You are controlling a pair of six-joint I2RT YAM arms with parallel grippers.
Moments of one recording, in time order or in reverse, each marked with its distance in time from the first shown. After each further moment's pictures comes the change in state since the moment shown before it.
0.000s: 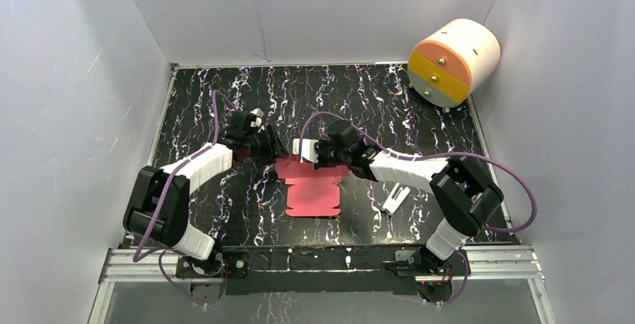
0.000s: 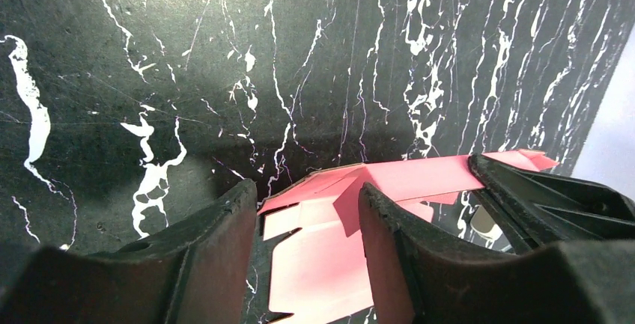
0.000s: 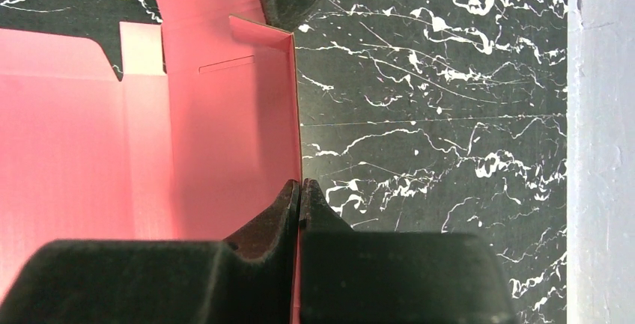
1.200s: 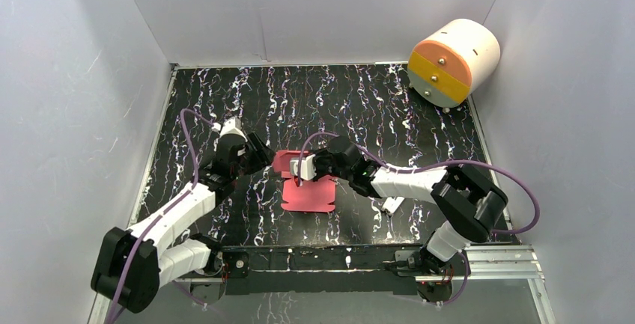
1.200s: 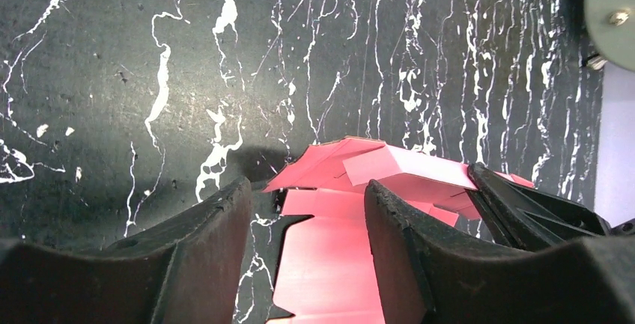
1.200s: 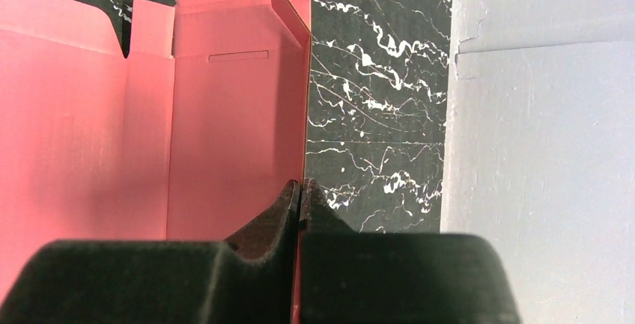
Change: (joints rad) left arm -0.095 -0.410 -0.280 0.166 -0.407 -0.078; right arm 0.089 -0.040 -0.152 0.265 0.160 -0.229
